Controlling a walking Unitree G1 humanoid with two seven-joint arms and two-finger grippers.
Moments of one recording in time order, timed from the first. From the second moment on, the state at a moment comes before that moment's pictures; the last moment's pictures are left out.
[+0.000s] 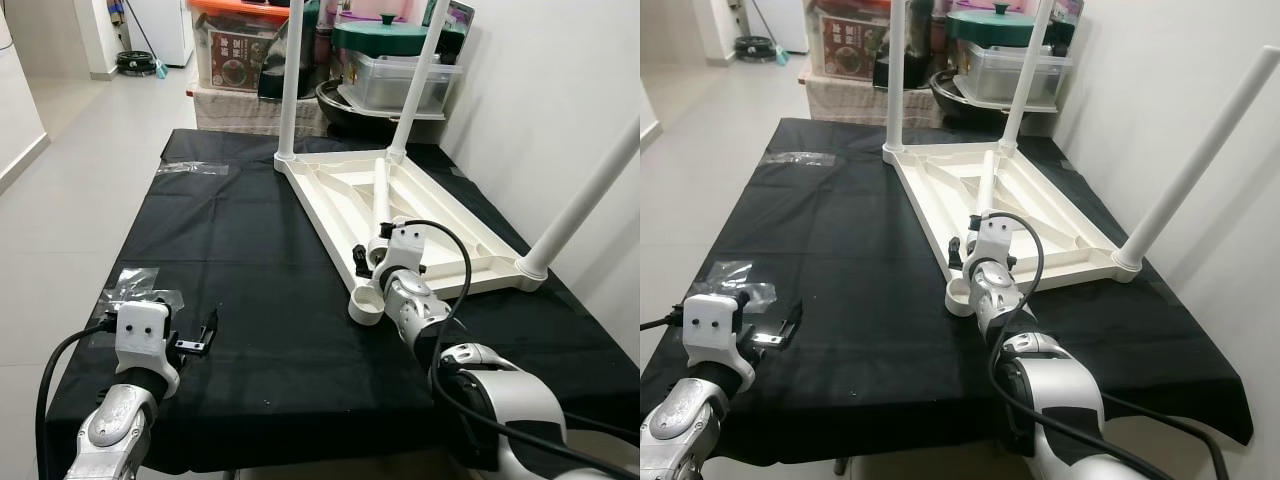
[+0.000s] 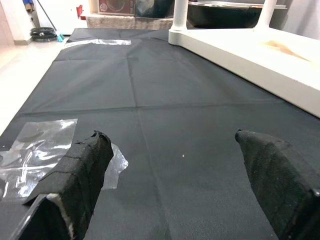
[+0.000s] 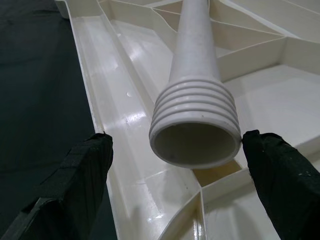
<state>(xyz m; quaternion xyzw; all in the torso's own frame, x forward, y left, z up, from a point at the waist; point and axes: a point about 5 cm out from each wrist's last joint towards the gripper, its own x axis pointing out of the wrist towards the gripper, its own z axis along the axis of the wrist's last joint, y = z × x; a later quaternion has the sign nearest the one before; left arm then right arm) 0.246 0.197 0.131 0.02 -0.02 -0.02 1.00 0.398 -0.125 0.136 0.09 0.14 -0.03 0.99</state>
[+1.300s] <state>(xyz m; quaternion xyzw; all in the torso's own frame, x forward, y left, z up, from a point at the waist) 0.203 0.190 0.122 0.02 0.02 -0.02 1.00 0.401 -0.127 0.143 0.08 0.14 -0.04 0.99</state>
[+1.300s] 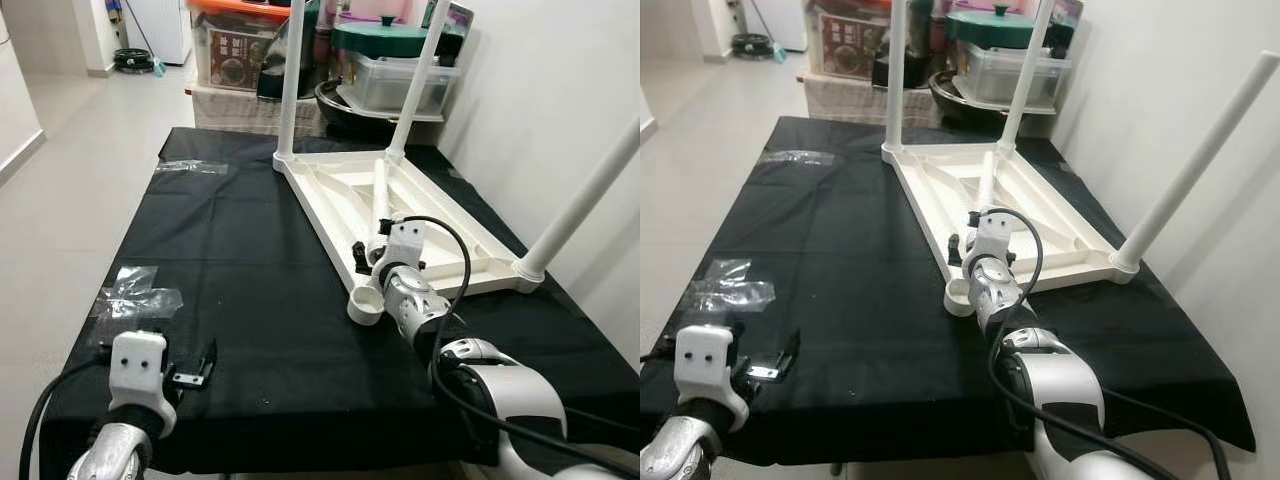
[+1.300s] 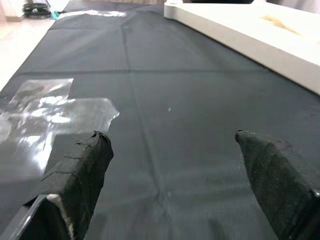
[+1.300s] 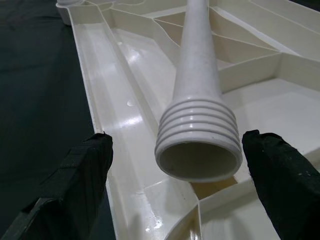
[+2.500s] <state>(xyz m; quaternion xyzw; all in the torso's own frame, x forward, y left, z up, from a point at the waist) 0.145 0.168 0.159 0.04 0.07 -0.08 0.99 0.415 -0.112 0.191 0.10 0.07 -0.04 0.99</state>
